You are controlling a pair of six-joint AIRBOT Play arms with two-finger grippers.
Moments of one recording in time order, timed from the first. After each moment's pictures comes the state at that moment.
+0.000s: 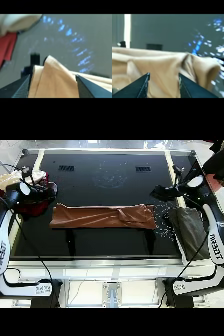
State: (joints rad) left arm 0.12 -1.45 1.30 1.46 -0.80 -1.61; right arm -0.13 -1.55 1.44 -0.95 1.12 1.32
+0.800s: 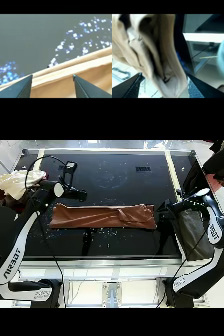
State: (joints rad) left arm -0.28 -1.47 1.34 1.51 -0.78 -1.46; right arm -0.35 -1.85 1.45 -0.84 1.47 1.31
